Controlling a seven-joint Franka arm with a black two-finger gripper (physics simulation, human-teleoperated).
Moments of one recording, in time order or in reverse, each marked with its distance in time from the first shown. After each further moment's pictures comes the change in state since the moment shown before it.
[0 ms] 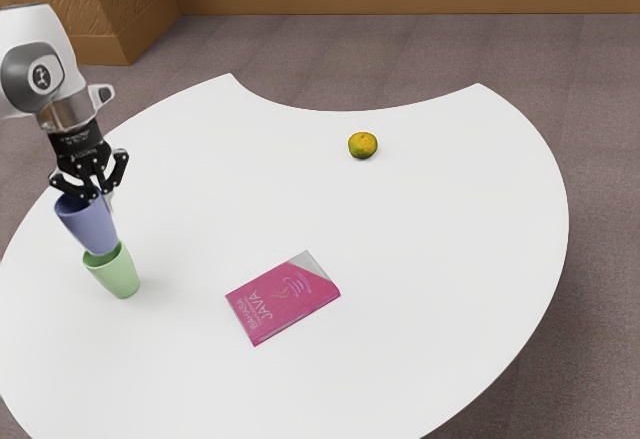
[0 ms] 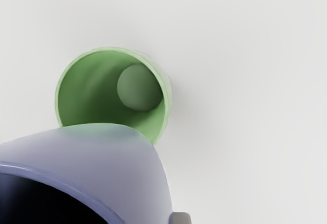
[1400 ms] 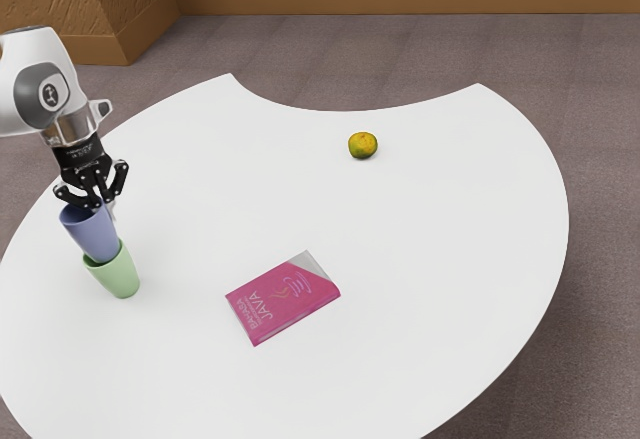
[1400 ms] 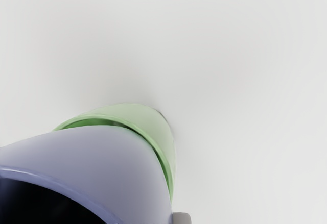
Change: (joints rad) arm 0.046 0.103 0.010 0.001 -0.014 0.109 -0.007
